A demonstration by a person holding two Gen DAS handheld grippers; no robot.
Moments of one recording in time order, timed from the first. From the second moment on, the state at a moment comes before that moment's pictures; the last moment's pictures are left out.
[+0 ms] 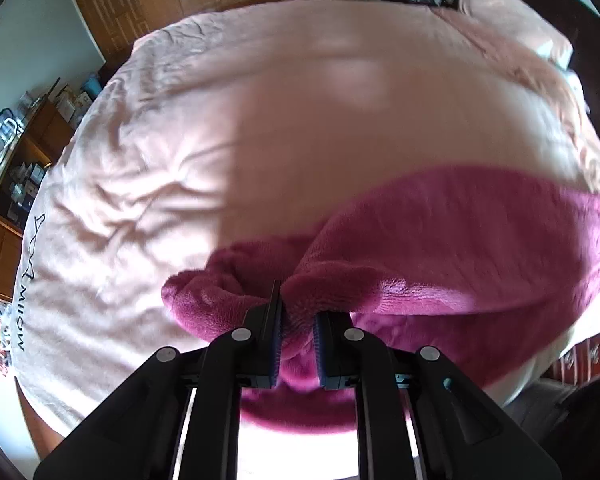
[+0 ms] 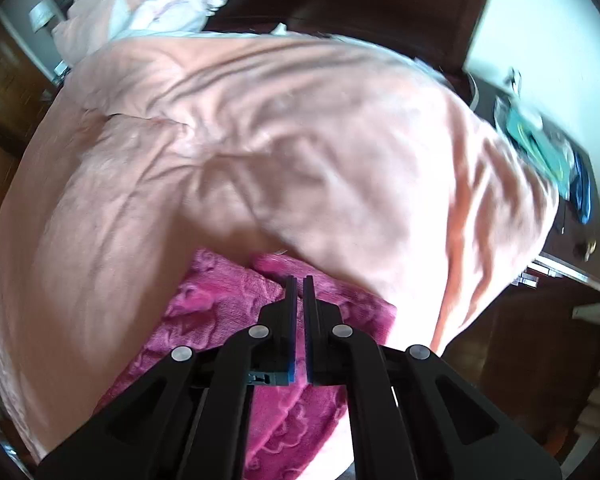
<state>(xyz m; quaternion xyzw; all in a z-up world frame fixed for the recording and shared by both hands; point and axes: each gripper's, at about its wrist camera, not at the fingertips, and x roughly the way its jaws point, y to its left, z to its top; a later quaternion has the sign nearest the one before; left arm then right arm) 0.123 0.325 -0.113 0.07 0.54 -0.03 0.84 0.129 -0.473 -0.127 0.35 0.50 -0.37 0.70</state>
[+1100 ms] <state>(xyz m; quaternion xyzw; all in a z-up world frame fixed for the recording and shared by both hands) 0.070 0.264 -0.108 0.12 0.57 0.09 0.81 0.105 -0.478 -0.274 0.53 0.50 -0.23 0.64</state>
